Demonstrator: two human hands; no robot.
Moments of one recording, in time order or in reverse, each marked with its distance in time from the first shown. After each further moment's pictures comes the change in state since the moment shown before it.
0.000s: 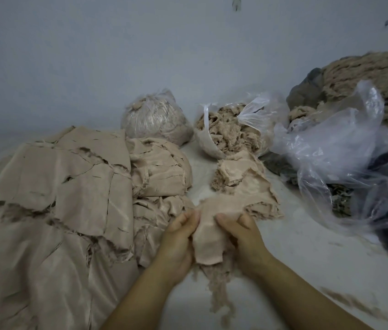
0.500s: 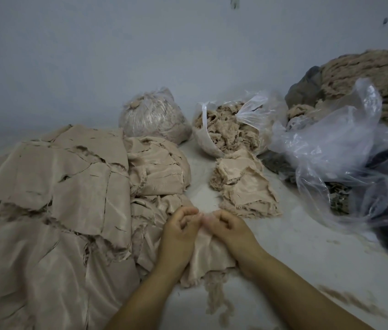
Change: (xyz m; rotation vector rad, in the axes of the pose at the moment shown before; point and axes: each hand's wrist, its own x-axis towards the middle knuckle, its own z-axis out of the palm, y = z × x) left_hand -0.004 -0.005 -0.001 0.607 0.163 0.402; right_hand -0.004 -0.006 0.007 -0.383 0.006 0.131
